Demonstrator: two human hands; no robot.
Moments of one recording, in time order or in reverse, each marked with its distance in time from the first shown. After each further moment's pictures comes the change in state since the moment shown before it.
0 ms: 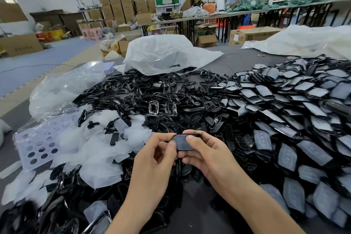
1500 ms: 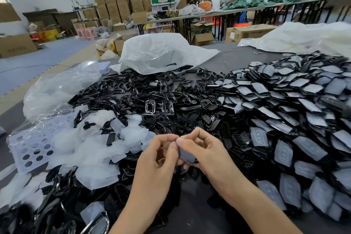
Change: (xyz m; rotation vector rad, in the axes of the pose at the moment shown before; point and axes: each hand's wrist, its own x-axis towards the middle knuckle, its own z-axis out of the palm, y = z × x) left_hand -0.008 0.011 0.007 -0.048 -0.030 -0.023; right_hand -0.007 -0.004 0.001 -0.245 -0.059 -0.127
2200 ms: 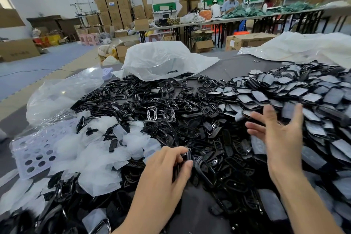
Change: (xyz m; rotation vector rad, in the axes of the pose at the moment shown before) left_hand -0.004 -0.020 -0.006 0.636 -0.101 0.362; right_hand 0.002 -0.048 -0.088 -0.060 0.708 -0.373
